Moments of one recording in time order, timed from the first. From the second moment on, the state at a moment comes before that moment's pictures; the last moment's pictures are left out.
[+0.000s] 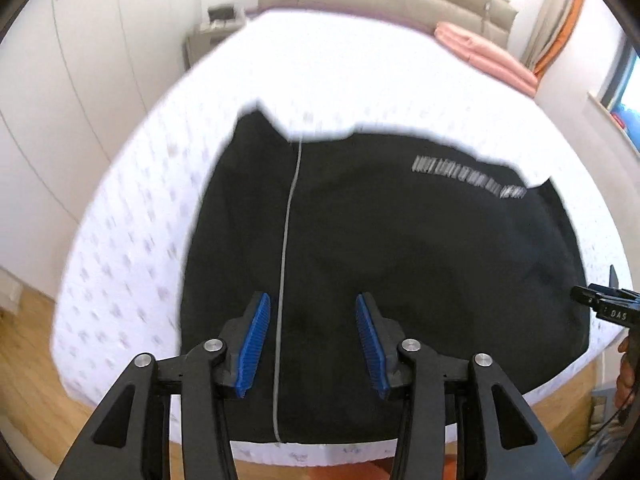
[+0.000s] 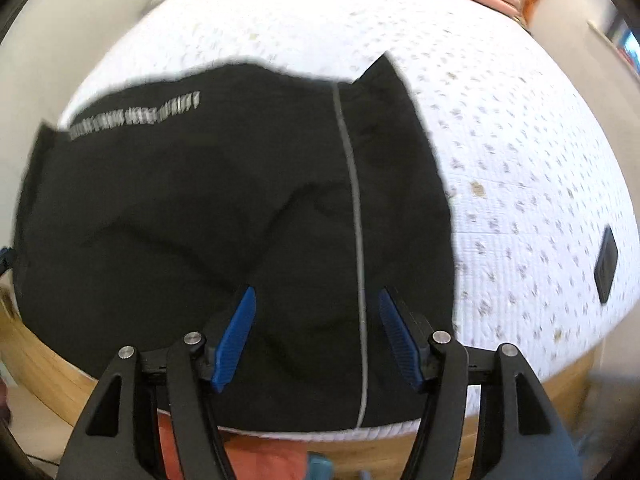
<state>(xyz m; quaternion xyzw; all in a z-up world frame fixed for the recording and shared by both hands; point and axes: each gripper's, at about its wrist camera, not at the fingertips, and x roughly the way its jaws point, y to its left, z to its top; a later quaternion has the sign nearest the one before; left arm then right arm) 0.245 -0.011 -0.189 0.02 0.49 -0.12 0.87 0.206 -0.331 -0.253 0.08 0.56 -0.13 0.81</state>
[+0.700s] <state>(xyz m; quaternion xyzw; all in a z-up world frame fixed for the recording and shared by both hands) 0.033 -0.033 0.050 0.02 0.32 -0.10 0.94 -0.015 -0.266 0.023 0.15 0.28 -0.22 0.92</state>
